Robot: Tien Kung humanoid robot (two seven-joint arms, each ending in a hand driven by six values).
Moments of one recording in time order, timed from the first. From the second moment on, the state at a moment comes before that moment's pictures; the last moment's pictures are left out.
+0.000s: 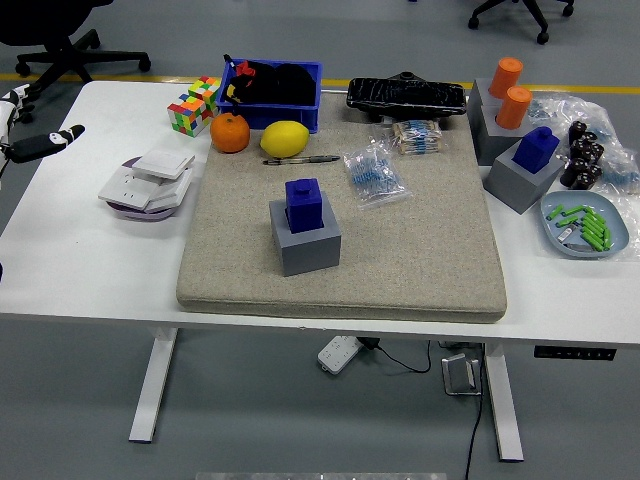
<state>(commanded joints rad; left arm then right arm) -0.90 0.48 -0.17 -0.38 0.42 0.26 -0.42 0.02 -0.28 1.26 0.18 -0.91 0.08 -0.09</state>
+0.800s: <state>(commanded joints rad) -0.90 0.48 -0.17 -0.38 0.42 0.26 -0.42 0.01 -0.28 1.25 0.18 -0.90 0.08 -0.09</state>
